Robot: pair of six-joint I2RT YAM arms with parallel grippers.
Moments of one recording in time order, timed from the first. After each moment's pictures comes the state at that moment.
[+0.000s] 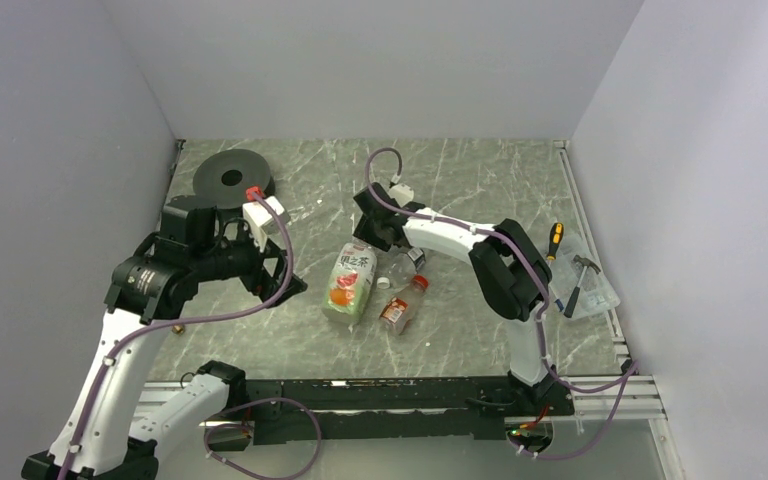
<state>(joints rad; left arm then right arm) -0.31 0.87 1.25 -1.04 0.60 0.25 0.76 2.03 1.45 -0.36 0.26 1.08</state>
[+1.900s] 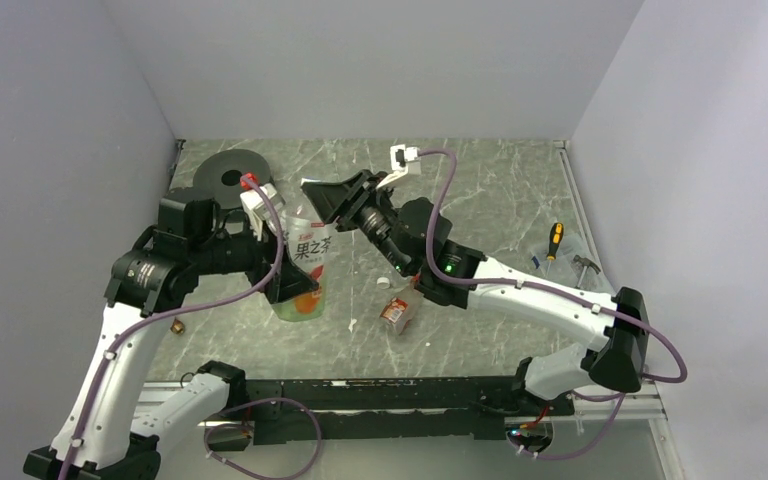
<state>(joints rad) -0.30 0.90 1.27 -1.00 0.79 0.03 1.11 1.39 1.26 0.32 0.39 0.75</state>
